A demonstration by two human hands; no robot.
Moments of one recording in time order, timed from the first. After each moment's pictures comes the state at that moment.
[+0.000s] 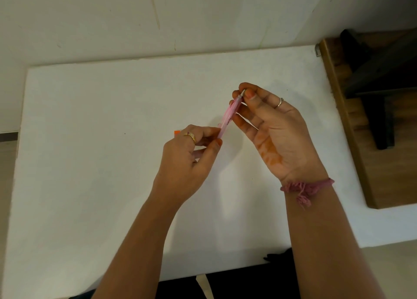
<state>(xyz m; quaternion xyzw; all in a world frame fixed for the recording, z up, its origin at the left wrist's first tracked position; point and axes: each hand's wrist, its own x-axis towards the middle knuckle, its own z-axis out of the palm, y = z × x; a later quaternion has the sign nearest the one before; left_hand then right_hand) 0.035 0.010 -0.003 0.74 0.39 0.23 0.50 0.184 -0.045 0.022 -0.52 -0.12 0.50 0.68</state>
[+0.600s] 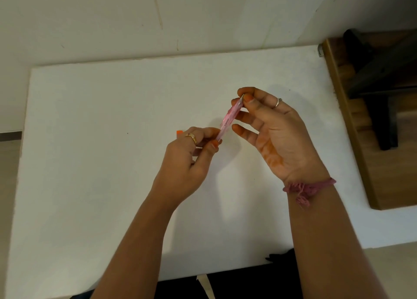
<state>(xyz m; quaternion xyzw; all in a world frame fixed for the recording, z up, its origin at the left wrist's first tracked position) 0.029 0.014 -0.003 0.74 0.36 0.20 0.54 0.183 -0.042 0.022 -0.56 -0.13 0.50 0.64</state>
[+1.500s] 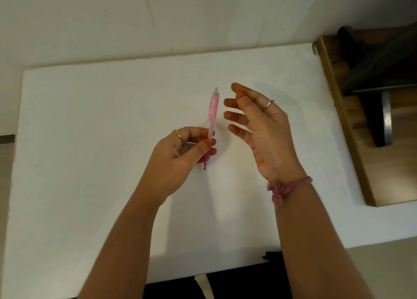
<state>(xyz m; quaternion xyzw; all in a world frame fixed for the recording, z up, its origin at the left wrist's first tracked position) 0.027 0.024 0.004 0.59 0.41 0.14 0.68 0.174 -0.038 0.011 -0.63 -0.11 0.44 0.63</state>
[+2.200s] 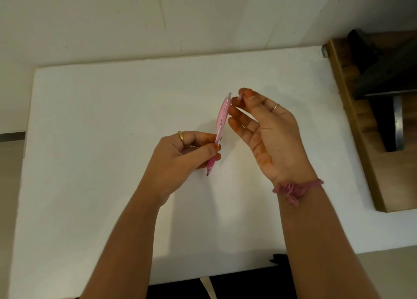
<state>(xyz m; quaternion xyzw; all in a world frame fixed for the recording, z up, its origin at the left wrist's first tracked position) 0.016 0.032 0.003 0.55 0.42 0.14 0.71 0.169 -0.033 0.017 -0.54 -0.03 0.49 0.69</state>
